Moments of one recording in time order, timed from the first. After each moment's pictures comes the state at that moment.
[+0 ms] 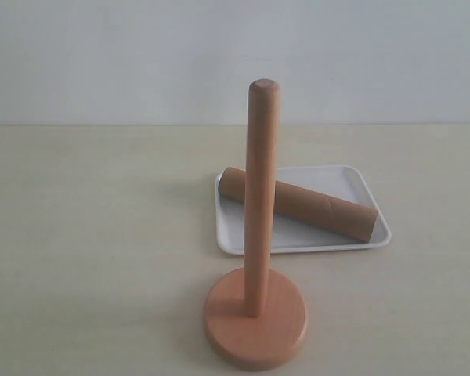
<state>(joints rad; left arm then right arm) 0.00 0.95 -1.20 -1.71 1.08 1.39 0.12 0.01 0.00 0.15 0.34 -0.06</state>
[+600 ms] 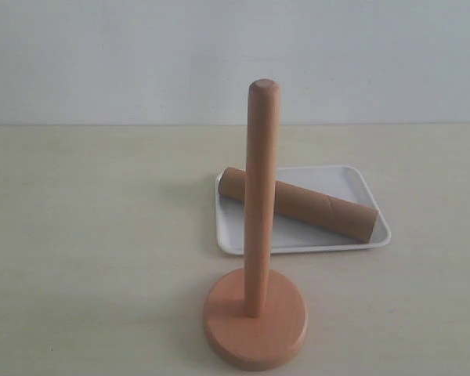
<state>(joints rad) -0.02 0.99 -1.27 -1.68 1.21 1.27 0.12 0.01 0.00 0.15 0.34 -0.06</state>
